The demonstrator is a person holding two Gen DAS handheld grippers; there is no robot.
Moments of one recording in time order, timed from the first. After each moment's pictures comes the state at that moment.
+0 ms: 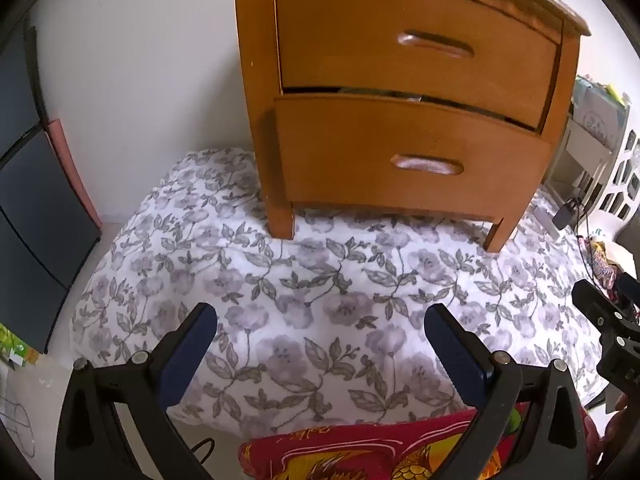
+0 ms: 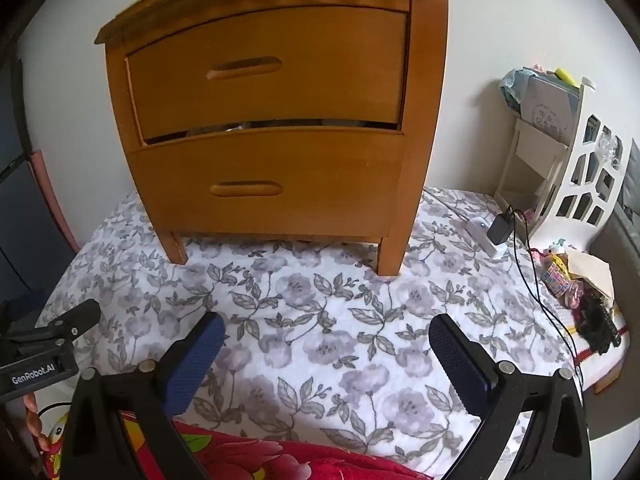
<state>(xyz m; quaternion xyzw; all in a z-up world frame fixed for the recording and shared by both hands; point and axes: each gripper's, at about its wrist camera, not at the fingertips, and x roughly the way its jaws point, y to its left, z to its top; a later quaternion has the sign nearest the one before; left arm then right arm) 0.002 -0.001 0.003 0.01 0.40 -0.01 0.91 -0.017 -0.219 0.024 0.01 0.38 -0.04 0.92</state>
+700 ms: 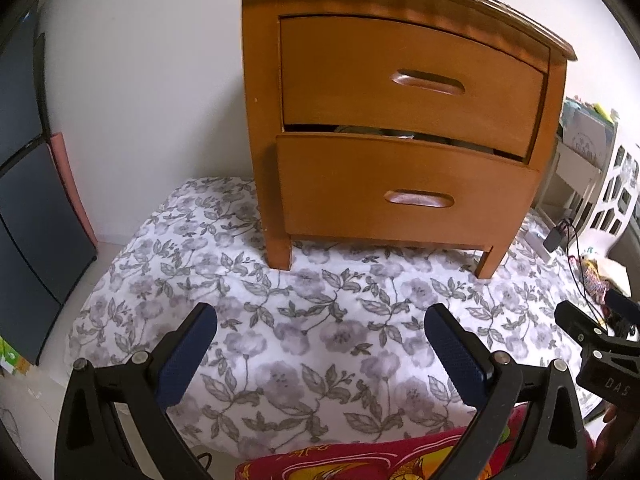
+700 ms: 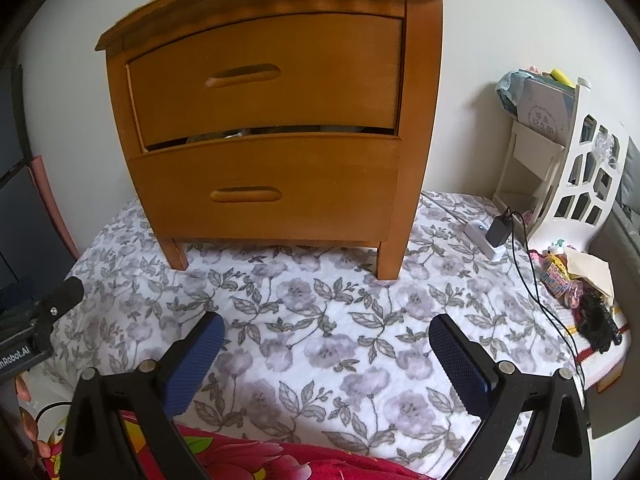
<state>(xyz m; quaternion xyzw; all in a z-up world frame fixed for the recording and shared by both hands) -0.008 0.002 0.019 0.01 0.36 -0.02 0.93 -0.019 -0.220 0.024 0.01 0.37 -0.05 0.93</state>
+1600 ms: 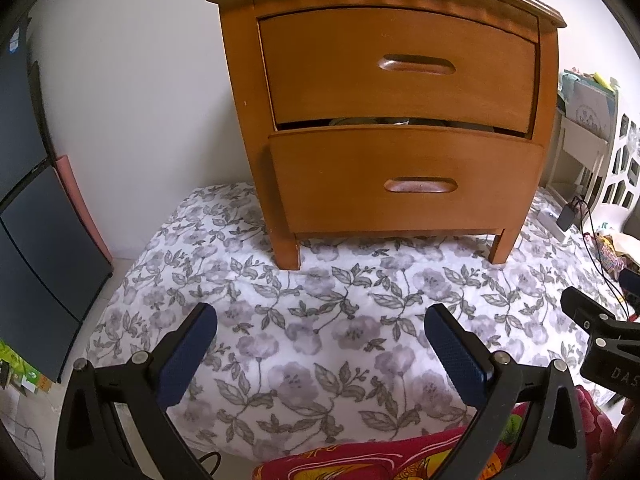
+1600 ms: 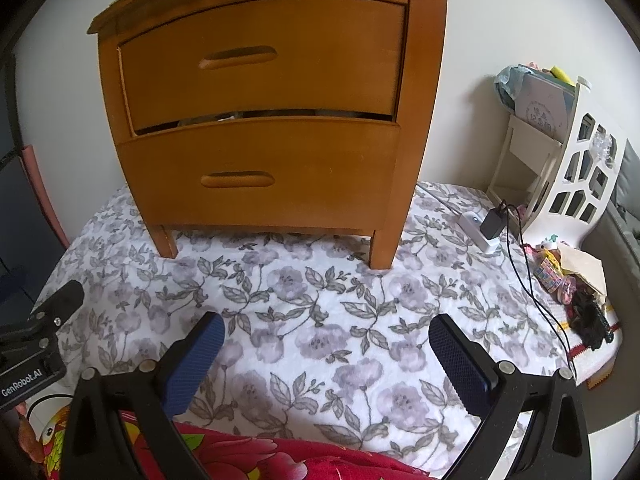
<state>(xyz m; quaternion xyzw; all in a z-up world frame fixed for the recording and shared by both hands) -0.011 -0.010 0.012 0.05 0.36 0.00 0.93 -0.015 -0.221 0.017 0.00 0.39 -0.06 0.92</state>
